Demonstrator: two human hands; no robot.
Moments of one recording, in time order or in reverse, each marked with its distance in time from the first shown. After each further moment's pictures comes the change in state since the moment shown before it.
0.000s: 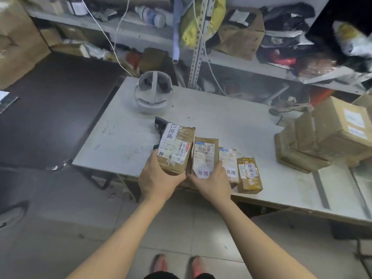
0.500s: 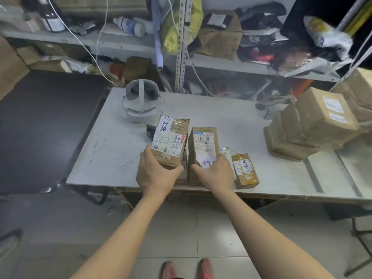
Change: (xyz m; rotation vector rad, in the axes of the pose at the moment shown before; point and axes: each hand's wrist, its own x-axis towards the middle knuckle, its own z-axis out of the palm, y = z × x) left_hand 0.024 0.019 -0.009 0.002 0.059 0.094; right_hand 0.009 -0.025 -0.022 -0.039 0.187 0.108
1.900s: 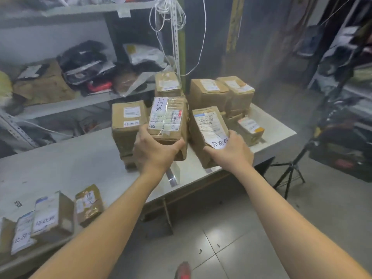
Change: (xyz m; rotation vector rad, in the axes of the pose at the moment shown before) left_hand -0.320 0.456 0.282 -0.205 -0.133 0.478; right_hand 0.117 0.501 -0.416 0.156 0.342 0.136
